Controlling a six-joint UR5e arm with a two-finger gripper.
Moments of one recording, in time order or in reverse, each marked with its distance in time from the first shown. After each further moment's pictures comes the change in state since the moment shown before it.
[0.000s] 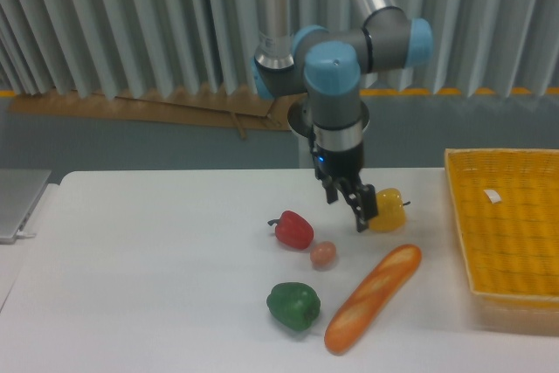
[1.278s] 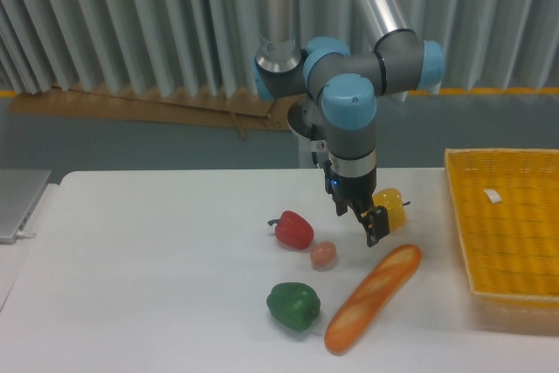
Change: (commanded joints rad) arm -0.006 -0.008 -0.003 -0.081 0.003 0.003
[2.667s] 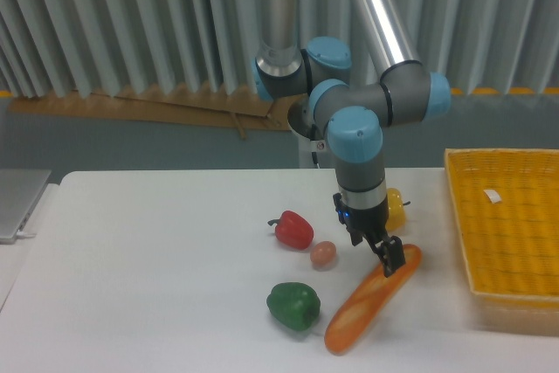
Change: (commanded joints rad) arm 0.003 -0.153 0.077 0.117 0.092 -0.002
